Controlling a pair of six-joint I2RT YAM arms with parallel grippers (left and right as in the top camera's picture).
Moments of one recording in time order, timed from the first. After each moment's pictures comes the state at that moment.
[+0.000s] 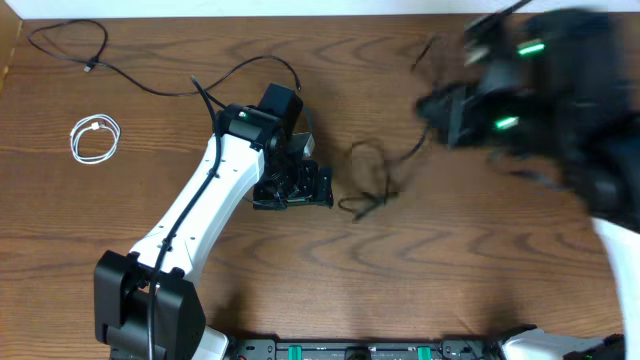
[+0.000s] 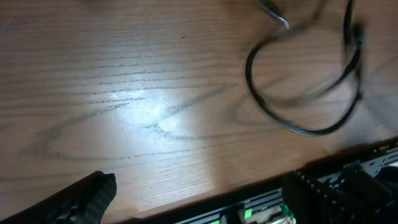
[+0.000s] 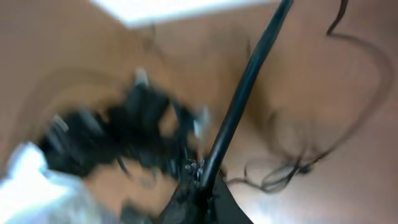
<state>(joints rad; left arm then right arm) -0.38 1.66 1.36 -1.25 0.37 -0.30 0.35 1.47 2.15 -1.32 -0.35 0.50</state>
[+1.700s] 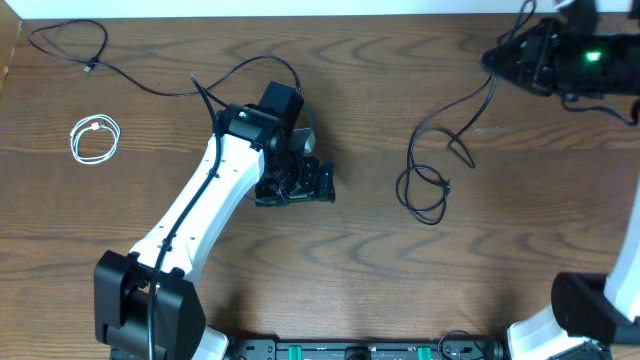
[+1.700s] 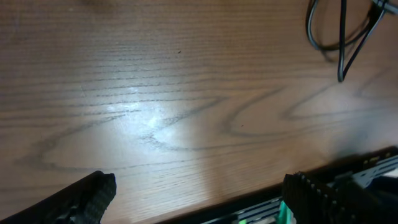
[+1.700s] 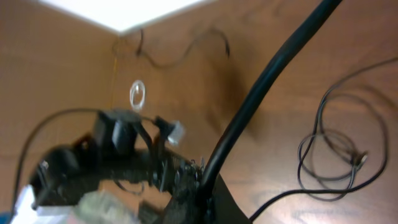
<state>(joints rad) -0.38 1.66 1.36 -1.21 0.37 -0.35 0.00 1.77 2.41 -1.62 -0.69 0.28</state>
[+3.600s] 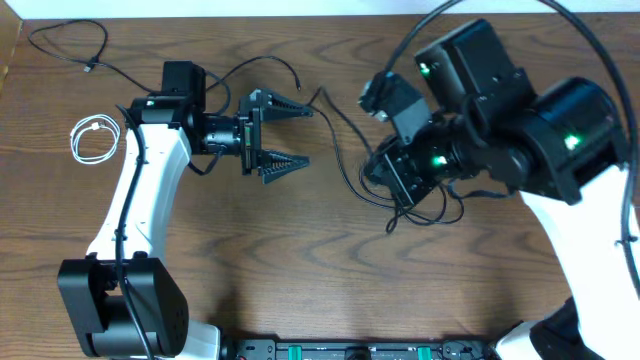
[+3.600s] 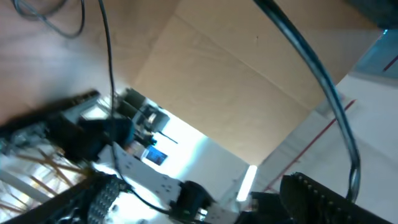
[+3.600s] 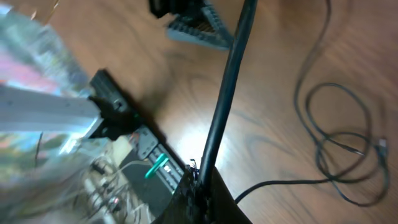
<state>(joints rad) 0.00 1.66 1.36 -1.07 1.46 -0.80 0.63 1.67 2.29 -1.69 -0.43 0.05</state>
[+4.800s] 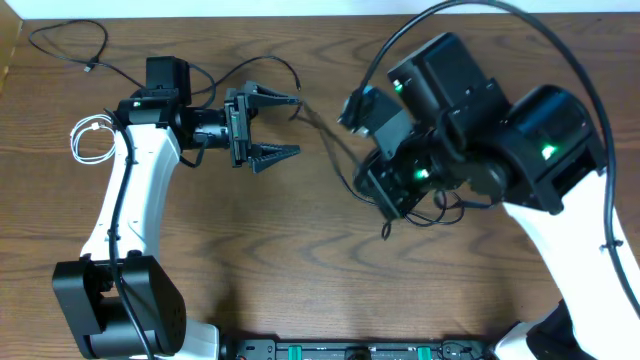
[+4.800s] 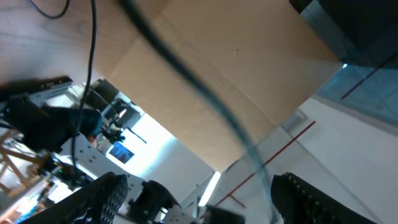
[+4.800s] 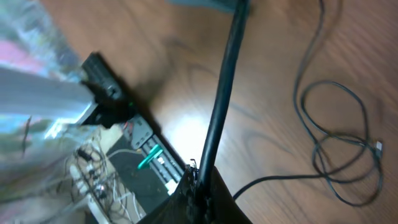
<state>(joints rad) 0.05 1.66 1.36 -0.97 1.49 -1.04 0.72 1.68 2.29 -1.70 -0.36 0.04</state>
